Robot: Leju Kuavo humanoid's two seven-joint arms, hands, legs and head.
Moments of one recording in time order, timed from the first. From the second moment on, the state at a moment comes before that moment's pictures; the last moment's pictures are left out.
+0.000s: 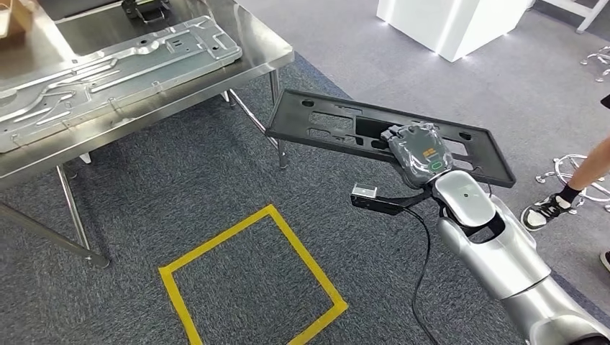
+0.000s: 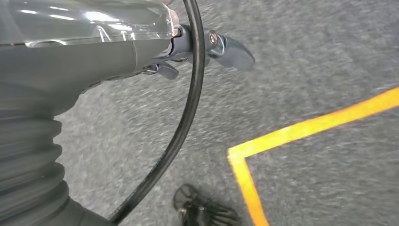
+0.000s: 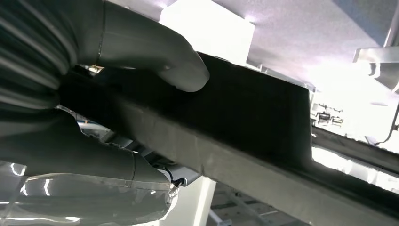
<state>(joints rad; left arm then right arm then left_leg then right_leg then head) -0.03 0.15 -0.67 -0.13 0.92 0.20 -0.39 -0.64 -0.36 0.55 -1.49 1.19 -0.11 0.06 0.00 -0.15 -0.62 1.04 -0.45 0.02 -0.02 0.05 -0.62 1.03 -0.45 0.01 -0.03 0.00</state>
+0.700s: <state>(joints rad) -0.03 0.13 -0.71 -0.13 0.89 0.21 -0.37 -0.56 -0.49 0.49 -1.59 1.20 -0.07 0.08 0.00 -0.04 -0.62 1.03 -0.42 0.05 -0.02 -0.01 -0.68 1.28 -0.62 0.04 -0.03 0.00</state>
